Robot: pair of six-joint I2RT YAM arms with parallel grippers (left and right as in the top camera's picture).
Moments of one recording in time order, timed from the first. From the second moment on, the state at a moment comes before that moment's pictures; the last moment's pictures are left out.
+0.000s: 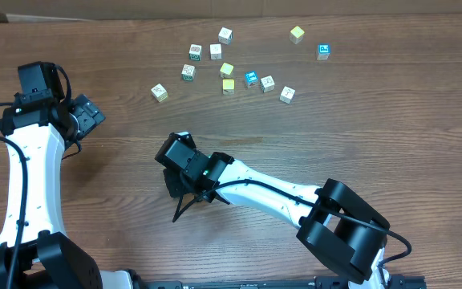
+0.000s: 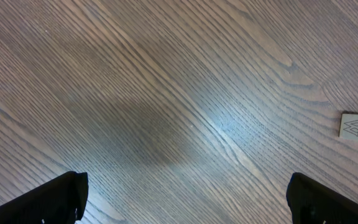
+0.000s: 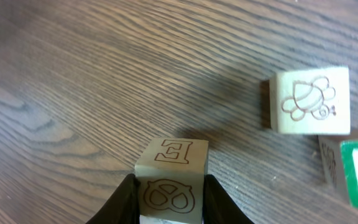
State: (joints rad) left arm 0.27 1.57 1.32 -0.92 -0.15 -0.52; right arm 1.00 2.01 1.41 -0.46 -0.02 0.65
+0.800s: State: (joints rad) left arm 0.27 1.57 1.32 -0.92 -0.15 -0.52; right arm 1.00 2.01 1.41 -0.54 0.06 0.55
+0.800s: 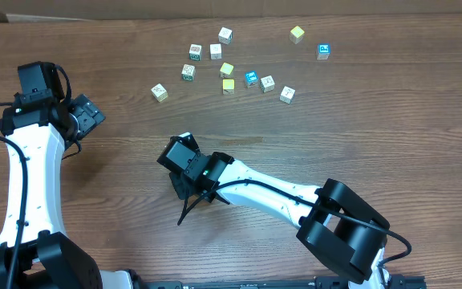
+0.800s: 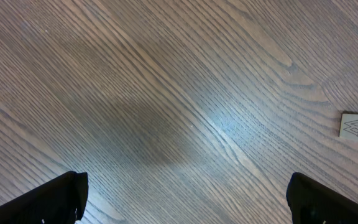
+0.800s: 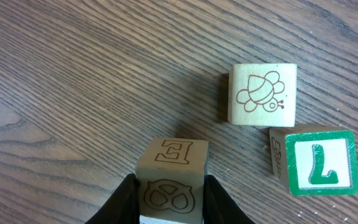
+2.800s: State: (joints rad) left arm 0.27 1.57 1.32 -0.92 -0.15 -0.52; right arm 1.00 2.04 1.41 -0.52 0.05 0.59
